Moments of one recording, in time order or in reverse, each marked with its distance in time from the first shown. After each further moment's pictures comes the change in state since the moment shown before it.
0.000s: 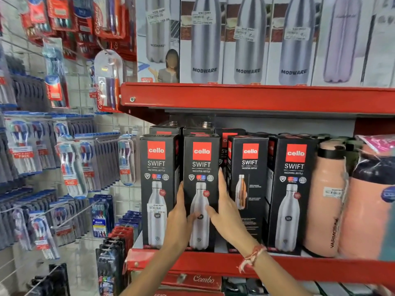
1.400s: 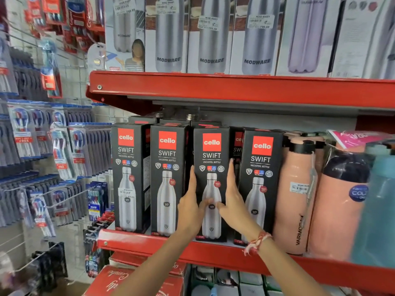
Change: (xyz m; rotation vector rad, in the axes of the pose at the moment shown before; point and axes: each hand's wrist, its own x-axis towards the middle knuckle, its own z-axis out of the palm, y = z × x) left_hand -0.007 0.065 0.100 -0.127 0.114 0.109; right_hand -0.009 0.071 -0.090 0.073 -0.040 -0.092
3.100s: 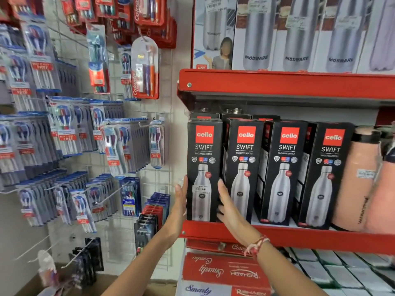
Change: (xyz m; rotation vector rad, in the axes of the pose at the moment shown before) left_hand -0.030 -0.073 -0.237 -0.508 -0.313 -0.325; right_hand -0.002 -0.112 0.196 0.561 -0.093 0.489
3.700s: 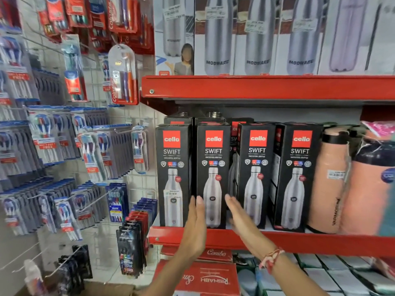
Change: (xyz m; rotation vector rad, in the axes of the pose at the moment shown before) left_hand 0.012 -0.029 0.116 0.232 0.103 -0.037; right_hand -0.007 0.031 -0.107 -0.067 0.121 0.102
